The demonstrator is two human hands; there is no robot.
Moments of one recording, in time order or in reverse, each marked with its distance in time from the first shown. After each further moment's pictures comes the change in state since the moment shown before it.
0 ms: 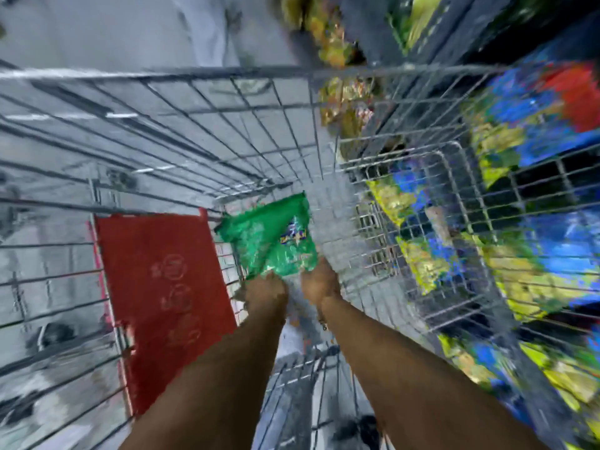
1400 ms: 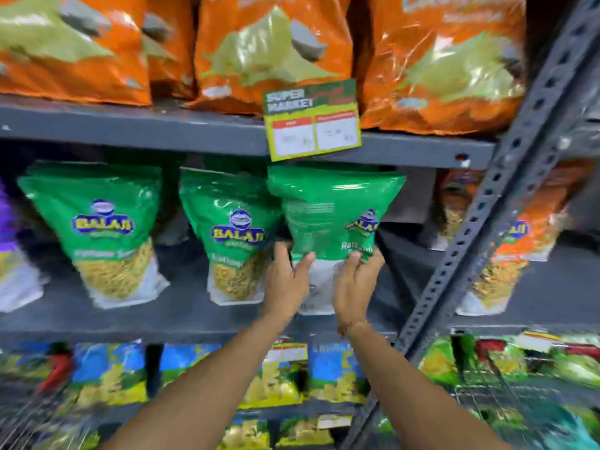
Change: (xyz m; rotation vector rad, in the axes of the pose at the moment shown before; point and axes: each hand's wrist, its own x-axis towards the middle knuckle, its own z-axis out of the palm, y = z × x) left_hand -0.727 -0.131 0.252 0.211 -0.943 1.751; right_hand -0.448 0.568 -0.359 1.171 1.882 -0.326
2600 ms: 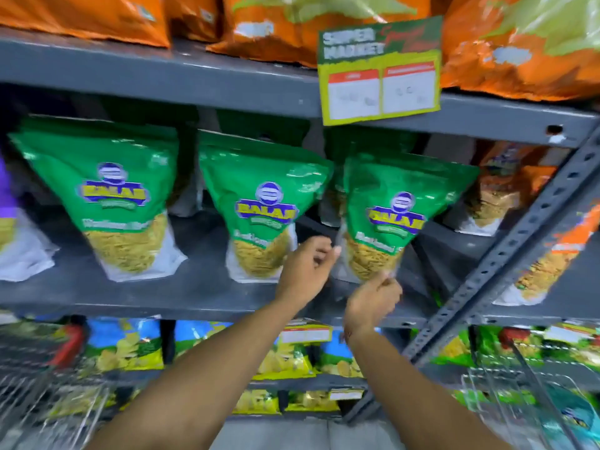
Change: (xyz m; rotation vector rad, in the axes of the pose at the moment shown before) left_hand 0.020 -0.046 -0.004 0.009 -0.166 -0.012; right_hand -0.029 0.045 0.023 -0.131 0.311 0.445
